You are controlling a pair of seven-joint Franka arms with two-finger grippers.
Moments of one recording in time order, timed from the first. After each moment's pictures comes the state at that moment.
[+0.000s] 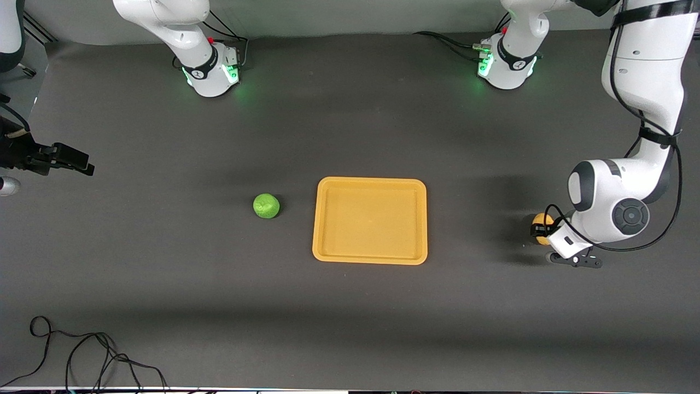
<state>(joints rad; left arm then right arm) 0.02 0.55 0.01 -1.88 0.01 2.29 0.14 -0.07 0.05 0.01 -1.57 -0.01 1.55 -0.01</state>
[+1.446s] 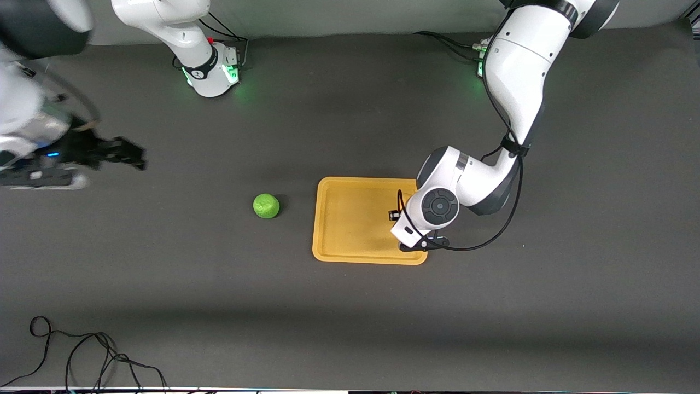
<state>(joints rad) -0.43 0.71 -0.14 -1.53 -0.09 2.06 -0.59 0.21 0.04 0.01 -1.57 0.00 1.55 0.28</state>
